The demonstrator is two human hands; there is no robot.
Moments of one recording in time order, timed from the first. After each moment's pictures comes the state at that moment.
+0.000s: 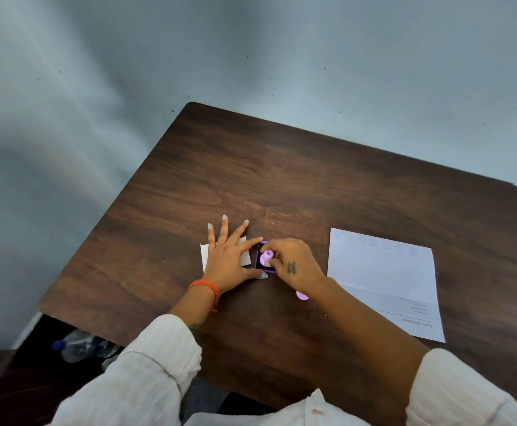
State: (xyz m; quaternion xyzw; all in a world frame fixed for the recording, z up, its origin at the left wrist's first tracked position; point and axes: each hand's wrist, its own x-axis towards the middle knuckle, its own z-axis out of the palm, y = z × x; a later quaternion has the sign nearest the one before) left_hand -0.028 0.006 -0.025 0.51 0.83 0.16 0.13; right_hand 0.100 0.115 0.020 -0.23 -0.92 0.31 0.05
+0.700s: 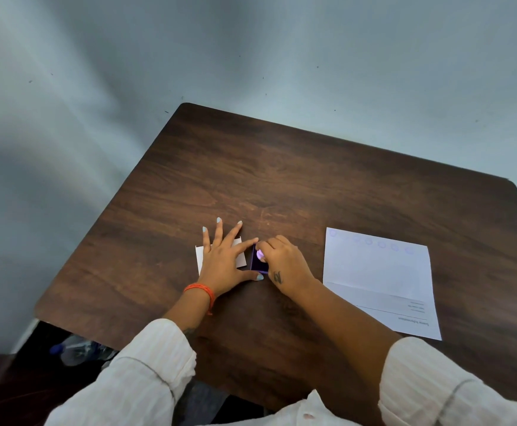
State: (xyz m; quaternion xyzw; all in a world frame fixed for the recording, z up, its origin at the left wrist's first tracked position) left_hand -0.029 0.006 -0.030 0.51 0.84 0.15 0.14; right_hand 0.097 0.111 0.007 -0.17 -0.97 0.20 0.03
